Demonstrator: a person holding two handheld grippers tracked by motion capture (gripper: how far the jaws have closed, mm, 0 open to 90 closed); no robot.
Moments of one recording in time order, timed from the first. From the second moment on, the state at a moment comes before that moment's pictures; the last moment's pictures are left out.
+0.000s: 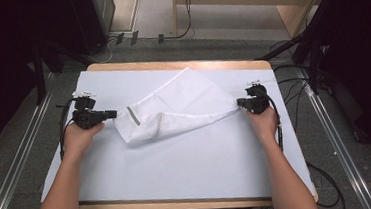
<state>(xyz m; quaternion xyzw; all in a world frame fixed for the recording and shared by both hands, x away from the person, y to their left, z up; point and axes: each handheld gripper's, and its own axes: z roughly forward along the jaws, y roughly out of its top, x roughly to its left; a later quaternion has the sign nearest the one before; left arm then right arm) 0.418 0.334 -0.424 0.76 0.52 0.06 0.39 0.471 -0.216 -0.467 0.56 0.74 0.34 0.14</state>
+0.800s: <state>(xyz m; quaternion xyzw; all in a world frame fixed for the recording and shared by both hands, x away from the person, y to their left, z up) 0.445 0.287 -0.427 0.79 0.49 0.02 0.37 0.445 -0.180 -0.448 0.49 0.78 0.38 0.10</state>
